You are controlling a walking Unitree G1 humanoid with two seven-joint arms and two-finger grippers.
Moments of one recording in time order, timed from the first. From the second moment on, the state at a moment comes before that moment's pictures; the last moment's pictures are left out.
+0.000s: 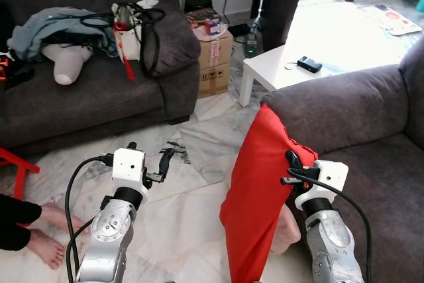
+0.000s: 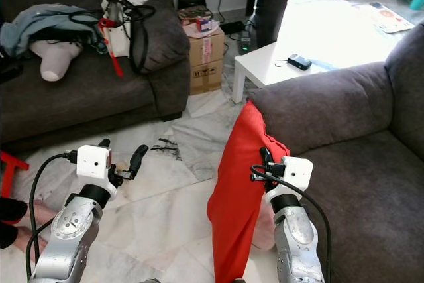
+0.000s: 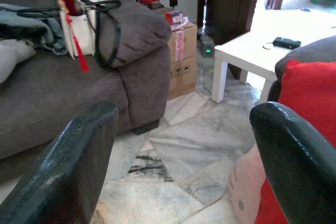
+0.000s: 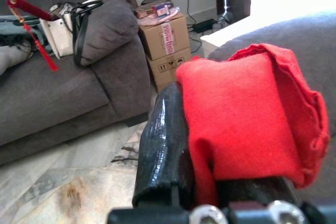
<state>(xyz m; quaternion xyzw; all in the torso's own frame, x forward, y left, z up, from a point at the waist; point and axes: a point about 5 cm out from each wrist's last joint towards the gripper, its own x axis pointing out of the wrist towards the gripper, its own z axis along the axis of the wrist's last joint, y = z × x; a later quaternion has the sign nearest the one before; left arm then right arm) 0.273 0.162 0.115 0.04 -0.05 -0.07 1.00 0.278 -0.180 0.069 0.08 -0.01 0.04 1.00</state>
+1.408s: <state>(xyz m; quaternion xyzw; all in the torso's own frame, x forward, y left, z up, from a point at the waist) 0.272 0.162 0.112 0.04 -0.05 -0.07 1.00 0.282 -0.183 0.068 0.09 -0.01 0.04 1.00</state>
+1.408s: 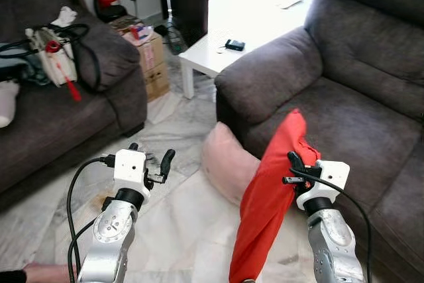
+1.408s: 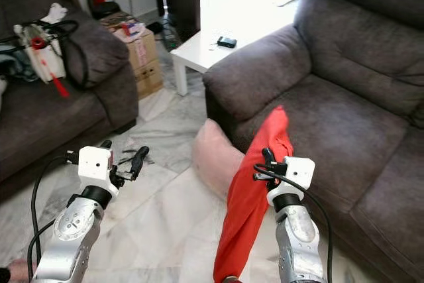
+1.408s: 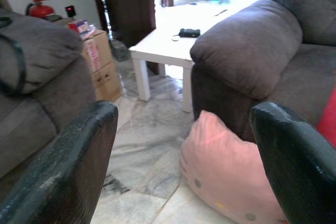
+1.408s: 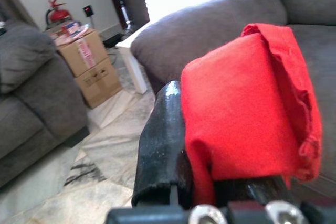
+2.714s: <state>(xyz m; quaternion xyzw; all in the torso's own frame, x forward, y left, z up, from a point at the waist) 0.272 0.166 0.110 0.05 -0.04 -0.07 1.00 0.289 -0.181 0.070 0.08 -0.01 0.04 1.00</state>
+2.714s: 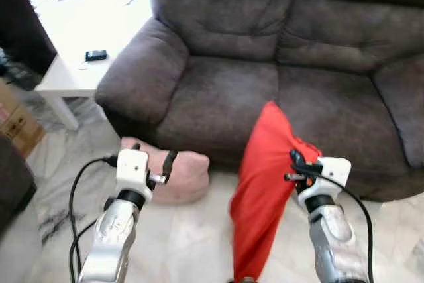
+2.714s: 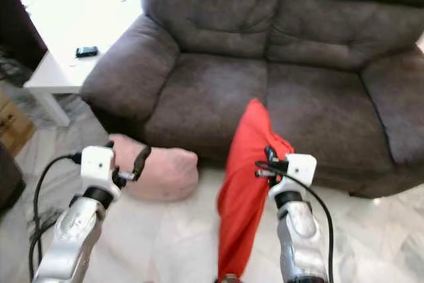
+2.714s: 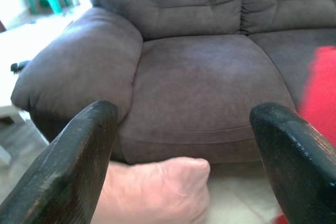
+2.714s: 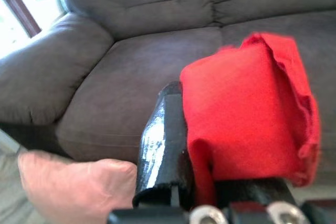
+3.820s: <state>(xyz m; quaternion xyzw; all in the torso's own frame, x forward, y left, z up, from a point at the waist) 0.273 0.160 0.111 0.04 -0.04 -0.08 1.00 0.276 -0.264 0.063 -0.12 0.03 -0.23 0.96</state>
